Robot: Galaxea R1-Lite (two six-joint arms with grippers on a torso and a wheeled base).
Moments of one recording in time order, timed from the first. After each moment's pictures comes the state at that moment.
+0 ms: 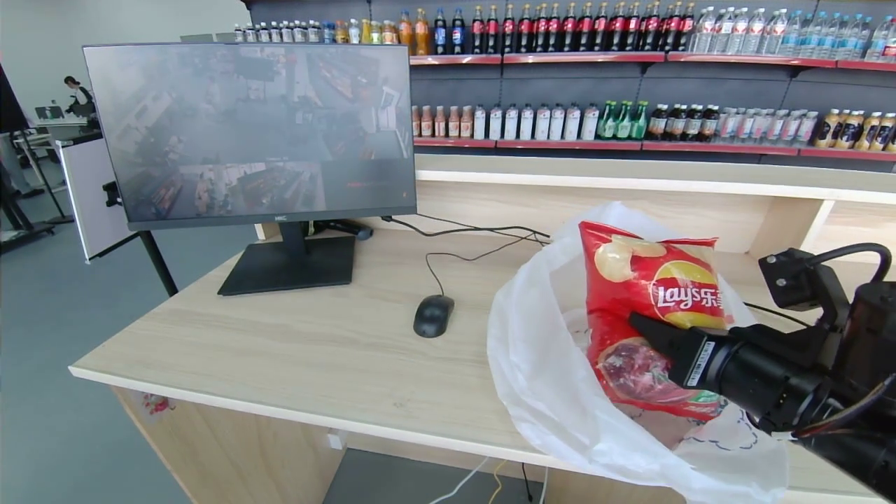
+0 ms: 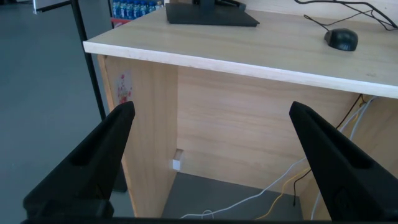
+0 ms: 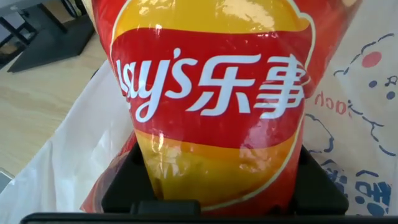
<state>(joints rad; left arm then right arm) 0.00 0.00 0.00 0.00 0.00 0.01 0.52 1.45 -0.40 -0.83 -0.23 0.34</state>
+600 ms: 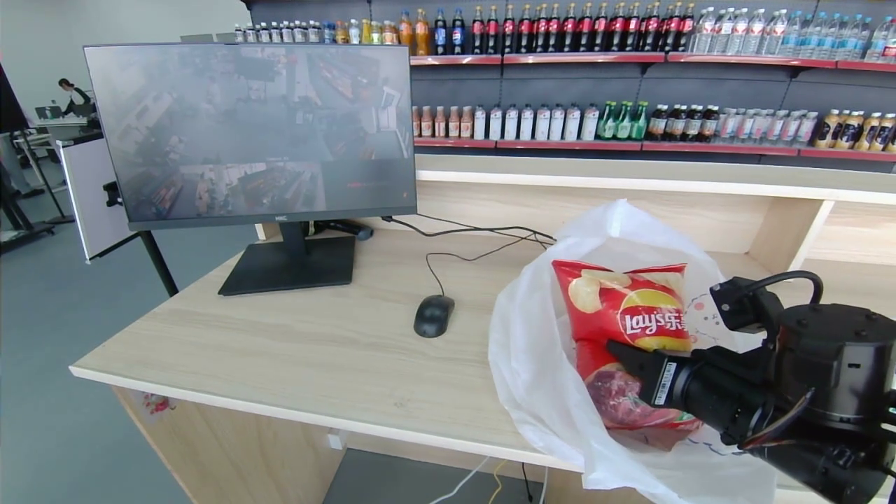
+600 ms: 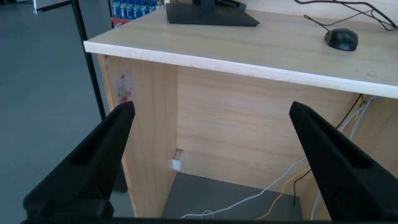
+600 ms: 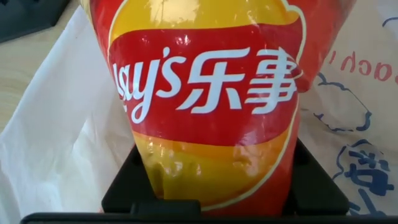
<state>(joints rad) 0.00 0.00 0.00 0.00 0.00 0.01 0.53 1.57 -0.38 -0.84 -0.24 0.39</state>
